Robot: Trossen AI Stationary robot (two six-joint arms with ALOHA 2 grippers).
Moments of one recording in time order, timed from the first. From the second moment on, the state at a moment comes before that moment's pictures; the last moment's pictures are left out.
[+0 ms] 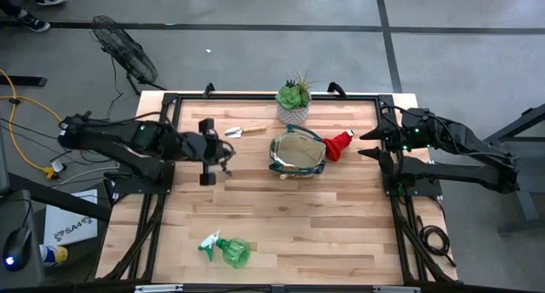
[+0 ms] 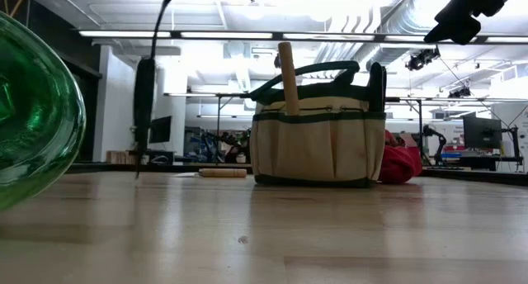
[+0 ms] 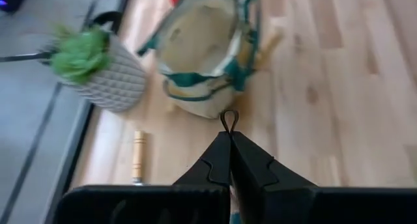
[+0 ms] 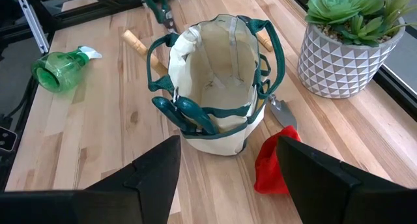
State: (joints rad) left arm -0.20 1.09 1.24 -0.87 -0.39 -0.03; right arm -0.32 0.53 0.83 -0.88 -0.16 0.11
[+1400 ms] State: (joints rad) left arm 0.09 1.12 1.26 -0.46 -0.09 0.63; right arm -0.32 0.53 0.83 -0.88 -0.16 0.11
